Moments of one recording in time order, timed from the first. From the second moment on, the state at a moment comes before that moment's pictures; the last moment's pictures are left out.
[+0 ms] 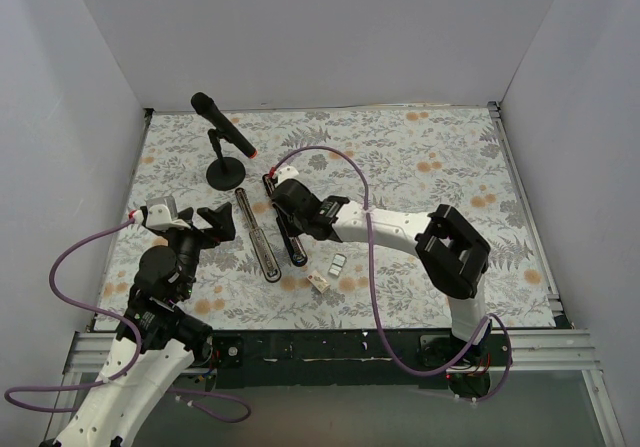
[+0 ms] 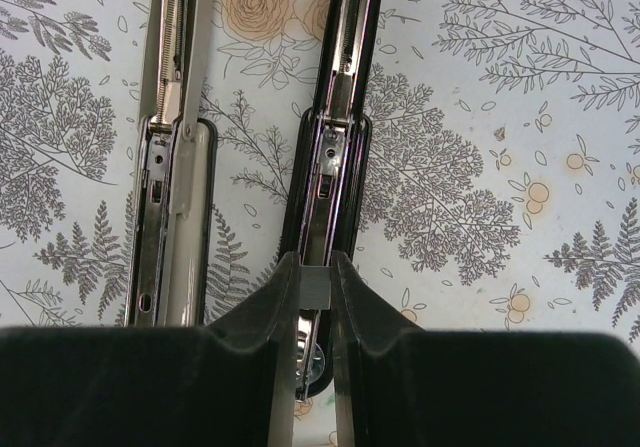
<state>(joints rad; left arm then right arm) -0.45 0.30 0.51 -0.19 -0.40 -0.34 1.06 1.94 1.43 -0.31 0.29 0.39</state>
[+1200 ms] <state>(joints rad) -0.45 0.30 0.51 -0.19 -0.38 -0.34 1.07 2.00 1.45 -0.26 0.33 0.40</state>
